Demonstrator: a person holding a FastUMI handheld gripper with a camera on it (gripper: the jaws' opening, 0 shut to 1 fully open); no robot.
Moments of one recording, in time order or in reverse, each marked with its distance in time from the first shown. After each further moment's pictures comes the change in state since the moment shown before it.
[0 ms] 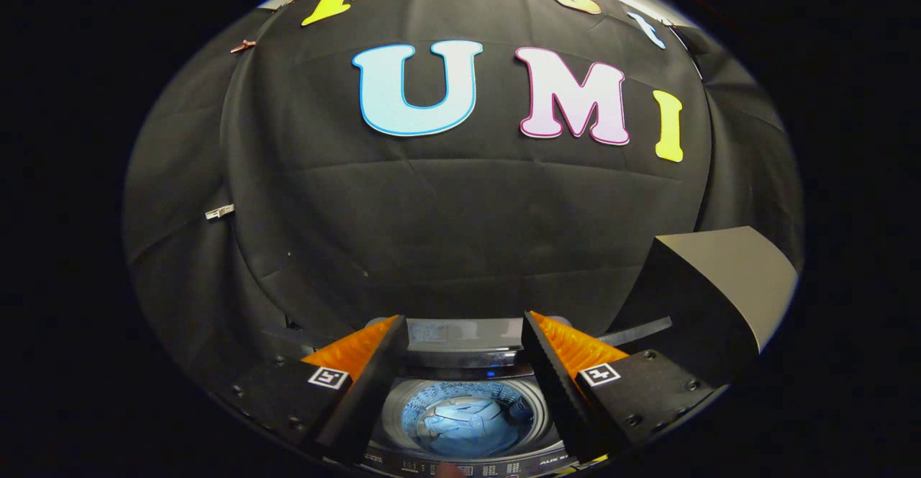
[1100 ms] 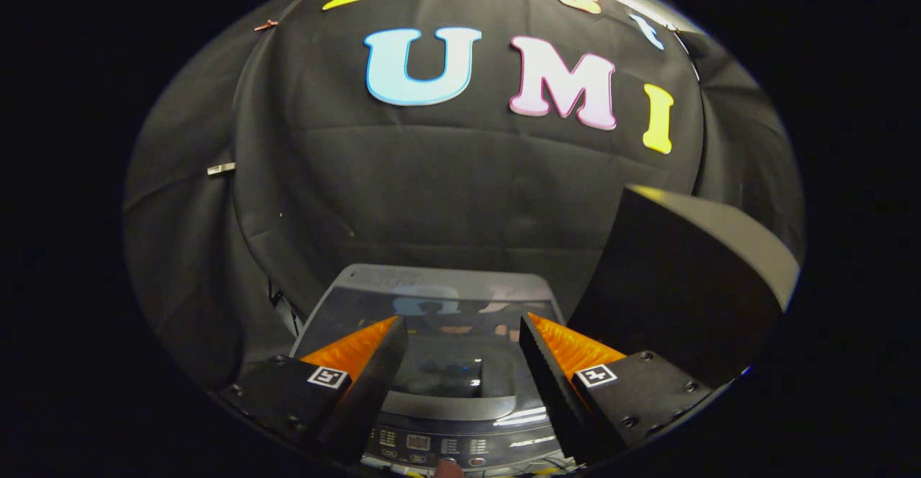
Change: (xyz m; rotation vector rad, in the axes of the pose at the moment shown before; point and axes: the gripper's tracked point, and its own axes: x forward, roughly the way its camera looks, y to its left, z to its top) arm -0.050 -0.059 -0.047 -0.094 -0.030 -0.034
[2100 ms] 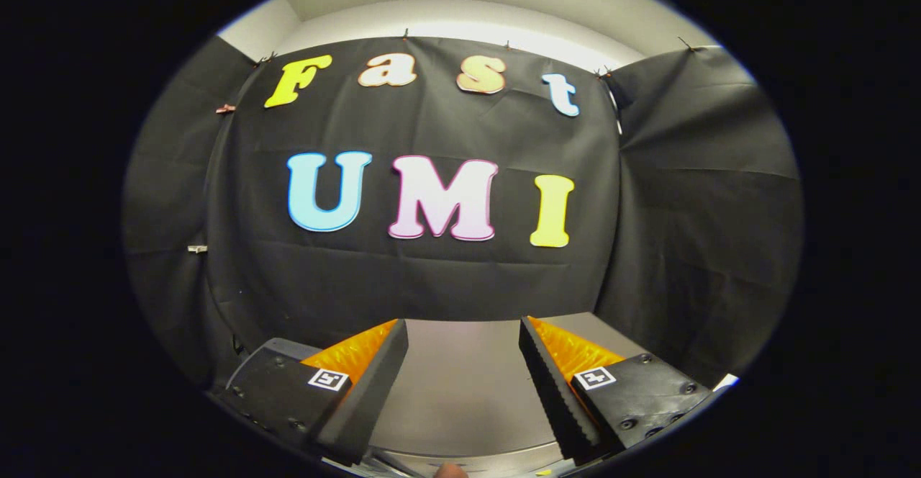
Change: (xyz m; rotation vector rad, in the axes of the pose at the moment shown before) arm -0.133 -0.325 0.153 0.030 -0.331 -0.117
